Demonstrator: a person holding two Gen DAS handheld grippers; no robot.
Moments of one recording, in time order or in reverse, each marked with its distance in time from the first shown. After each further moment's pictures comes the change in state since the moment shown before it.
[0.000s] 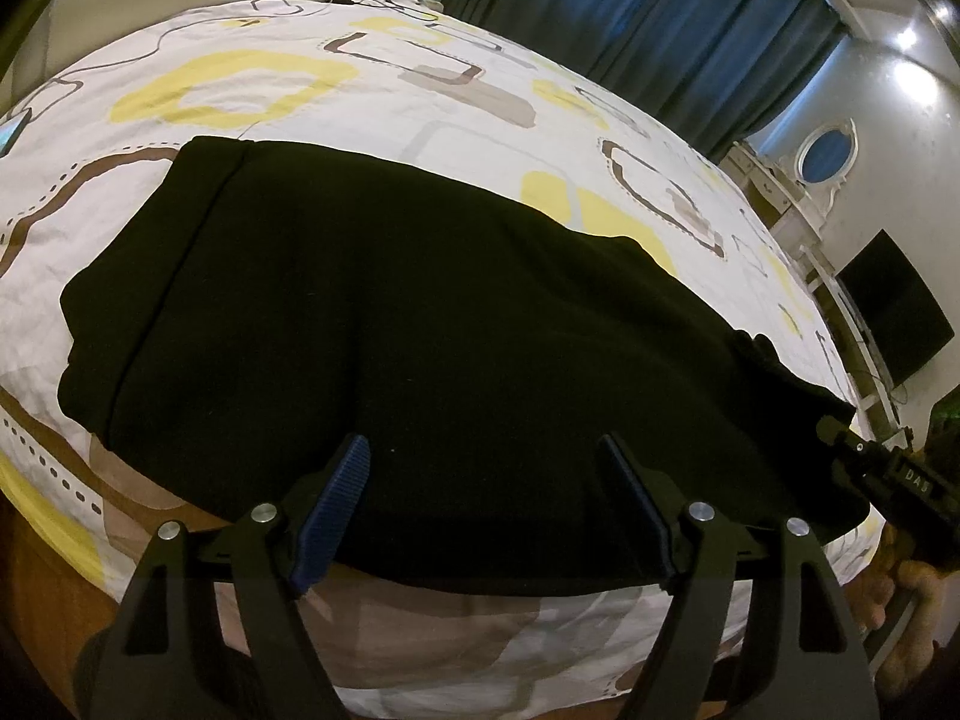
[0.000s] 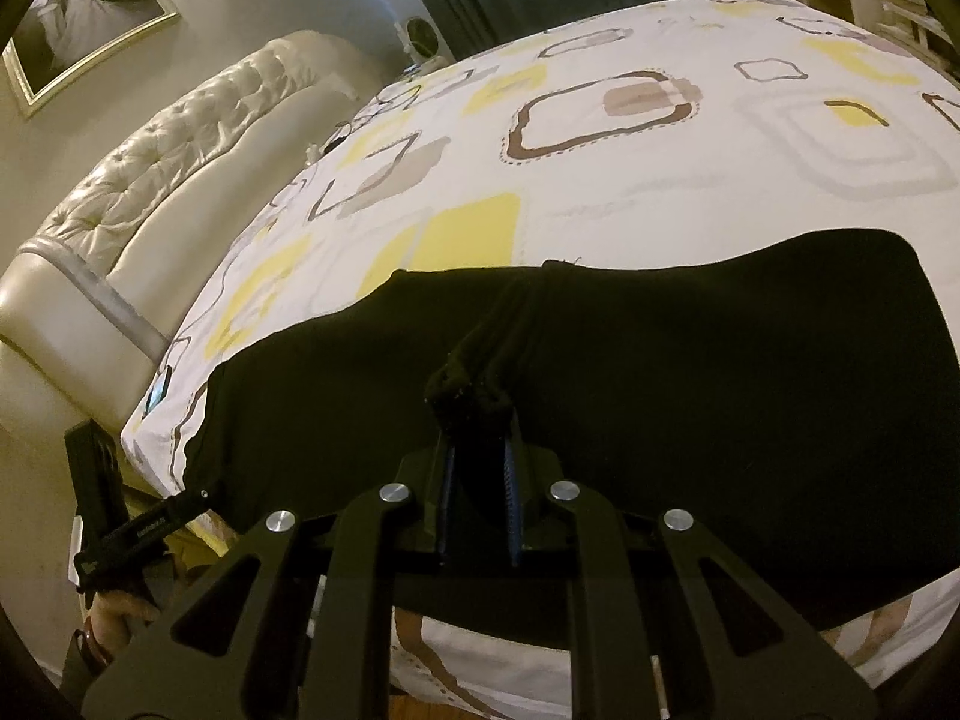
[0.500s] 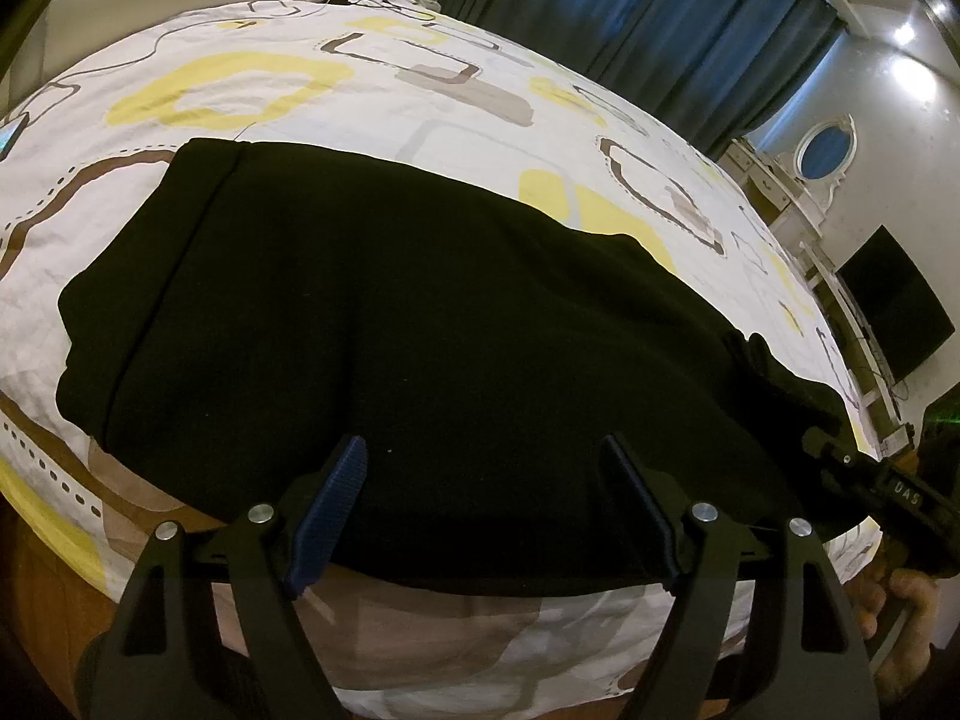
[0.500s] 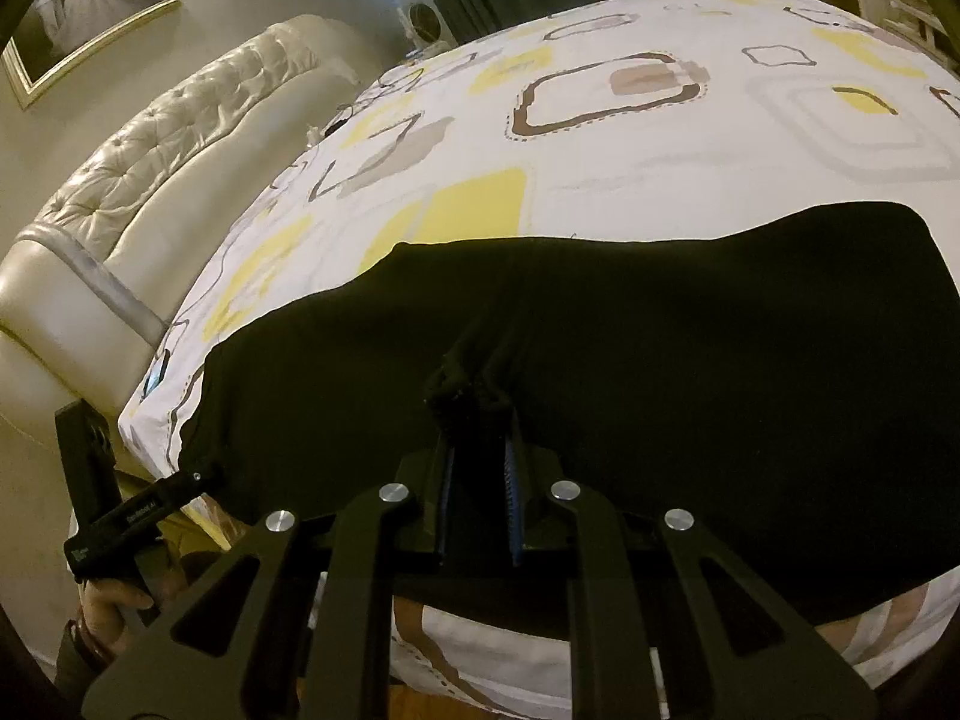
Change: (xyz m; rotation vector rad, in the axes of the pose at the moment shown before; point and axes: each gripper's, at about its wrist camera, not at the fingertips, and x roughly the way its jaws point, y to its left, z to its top) left arm 0.001 -0.002 -0.001 0.004 0.001 0.001; right arm 0.009 0.003 -0.009 -0.007 0.035 0.001
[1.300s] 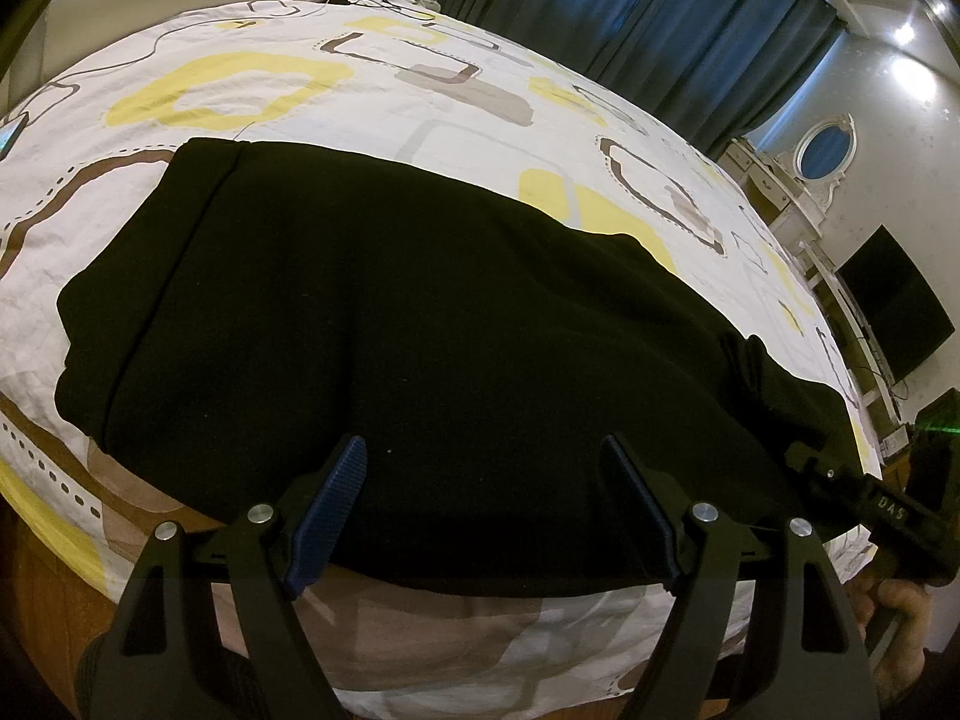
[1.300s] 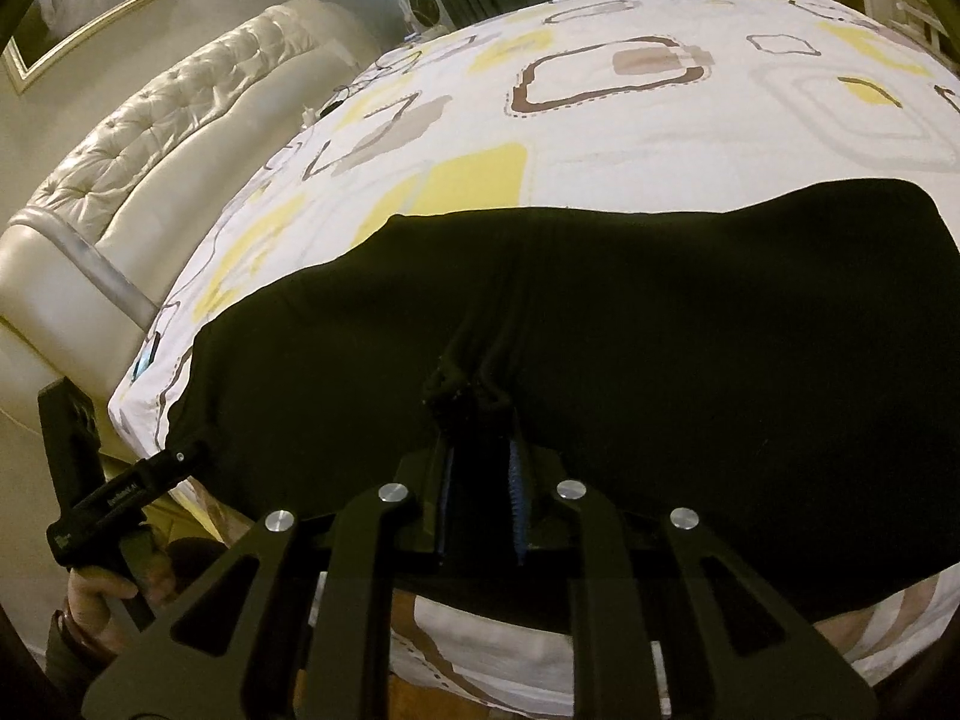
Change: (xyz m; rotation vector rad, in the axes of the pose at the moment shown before) left arm 0.000 -0.001 0.000 0.005 0.003 -0.002; right arm 0.010 0.001 -0.008 -0.013 0.036 -0.018
